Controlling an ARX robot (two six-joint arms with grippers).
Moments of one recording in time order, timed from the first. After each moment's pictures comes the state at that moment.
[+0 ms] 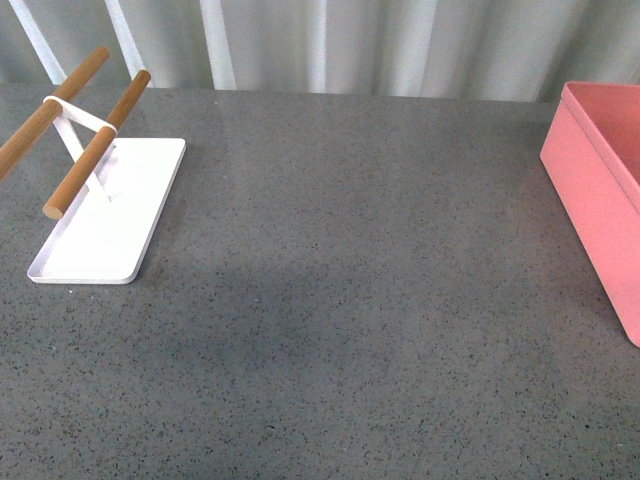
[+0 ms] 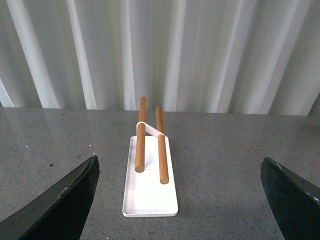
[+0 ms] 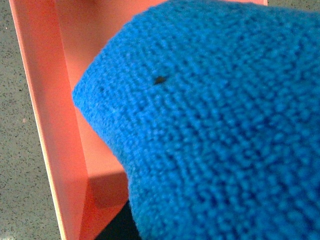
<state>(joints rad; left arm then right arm) 0.00 0.00 0.02 0.00 0.00 -0.01 -0.20 1.86 1.48 -0.69 0.16 -0.07</state>
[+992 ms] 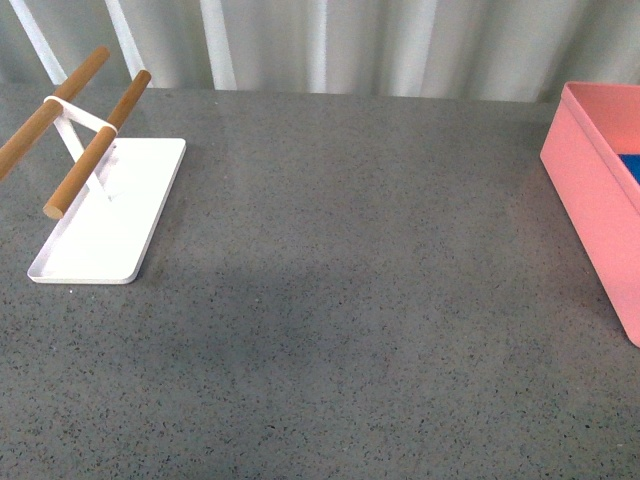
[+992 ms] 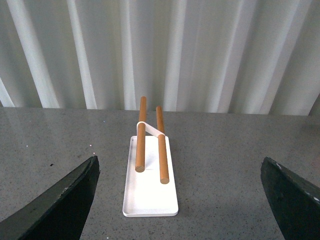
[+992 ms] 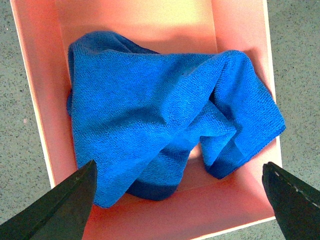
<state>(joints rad) 0.00 0.00 0.02 0.00 0.00 -0.01 -0.20 1.86 1.48 -0.69 0.16 -0.07</state>
